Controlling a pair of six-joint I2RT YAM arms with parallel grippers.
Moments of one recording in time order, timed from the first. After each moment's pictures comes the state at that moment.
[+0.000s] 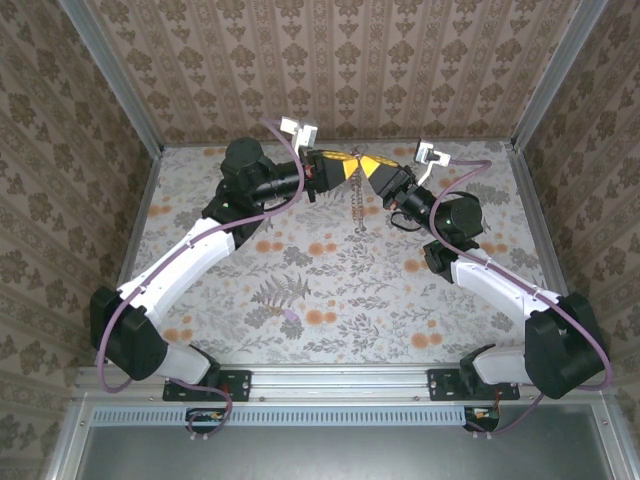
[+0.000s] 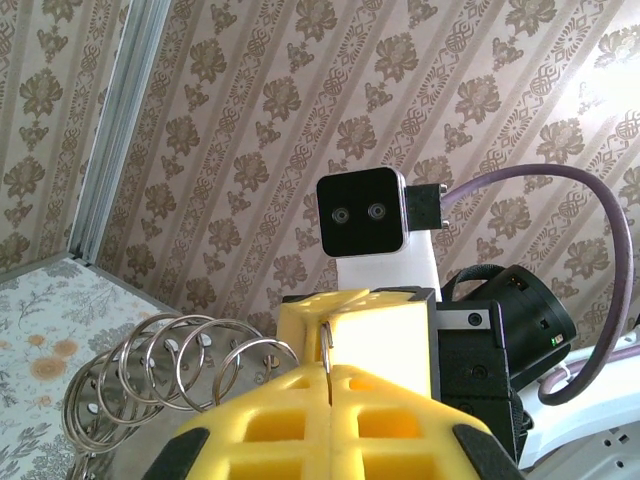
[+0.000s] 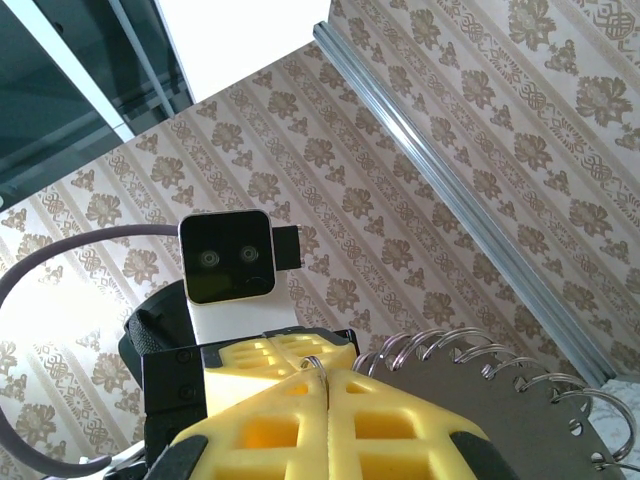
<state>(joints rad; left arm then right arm) -0.65 1.43 1.29 0.29 0.78 -0.54 0.42 1.32 0.81 1.09 -0.48 0.99</state>
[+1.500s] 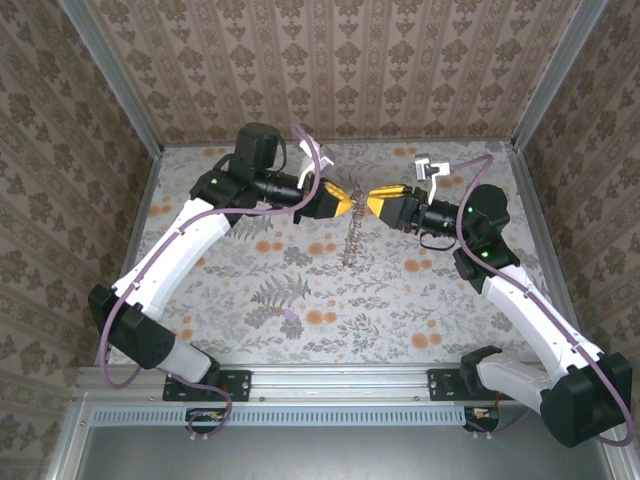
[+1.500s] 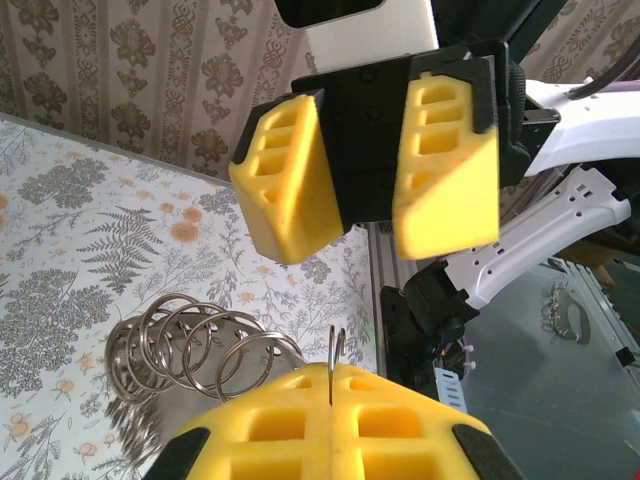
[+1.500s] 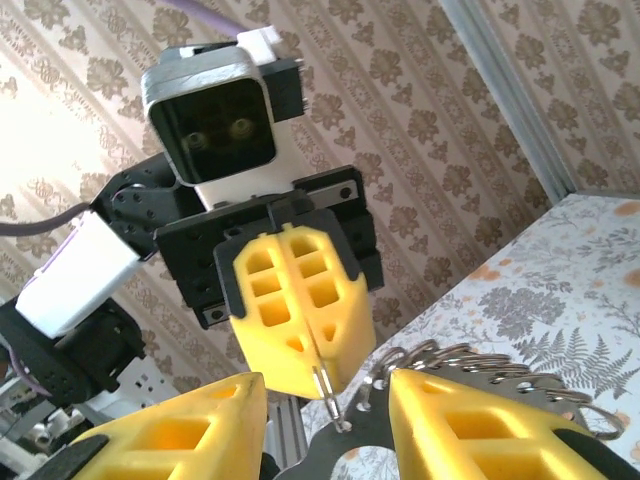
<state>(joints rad) -0.62 1.50 1.59 -0.62 1.04 0.12 0.30 1.06 0.85 0.42 -0.89 0.74</state>
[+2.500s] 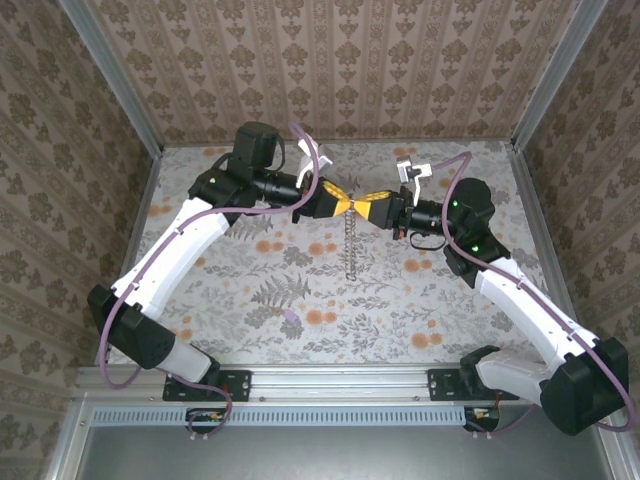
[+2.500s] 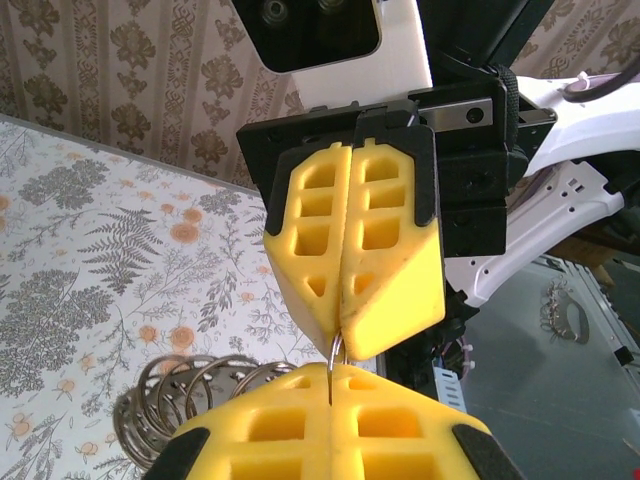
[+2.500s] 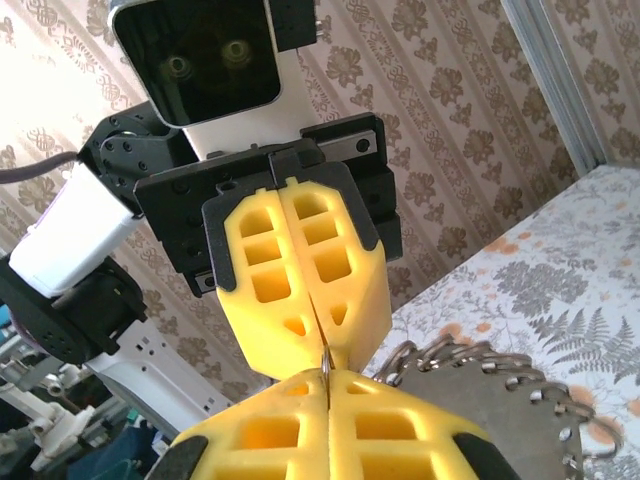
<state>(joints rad) -0.62 1.50 1.59 -0.63 1.05 0.13 0.37 1.12 0.89 0.36 -0.90 0.66</state>
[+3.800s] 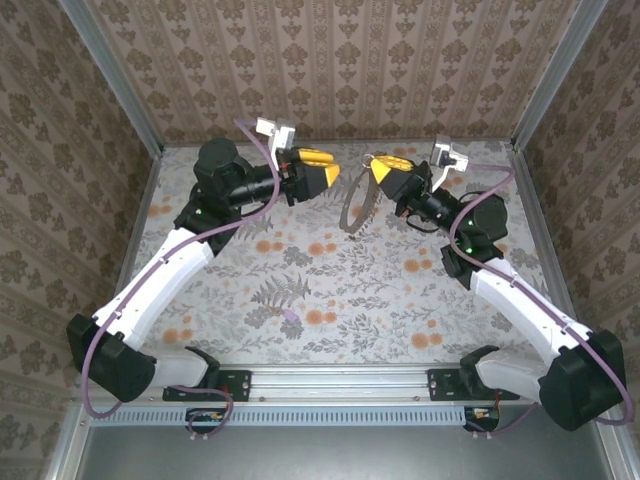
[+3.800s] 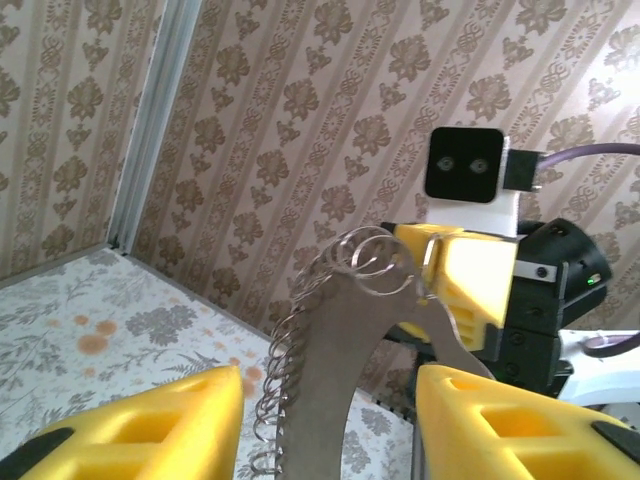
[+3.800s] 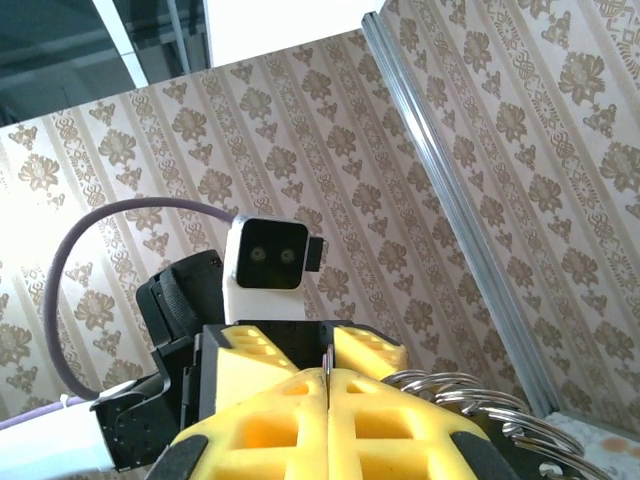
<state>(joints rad) -0.59 1.30 1.28 0.13 0.80 -0.49 0.39 1.15 0.85 0.90 -0.57 0.79</state>
